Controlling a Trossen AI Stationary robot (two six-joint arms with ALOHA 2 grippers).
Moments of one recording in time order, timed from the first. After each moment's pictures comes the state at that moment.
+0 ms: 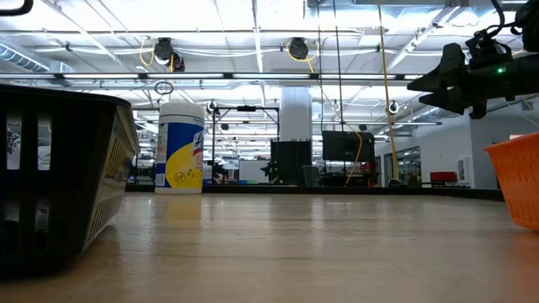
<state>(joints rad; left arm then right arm) -0.87 1.45 0.93 -0.89 0.16 -2.18 -0.21 0.02 0.02 0.13 0.63 0.19</state>
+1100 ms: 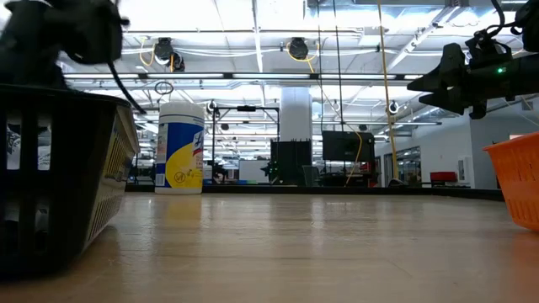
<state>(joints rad) -0.18 1.21 0.66 -1.14 0.22 -1.52 -0.21 0.02 0.02 0.13 0.63 0.19</state>
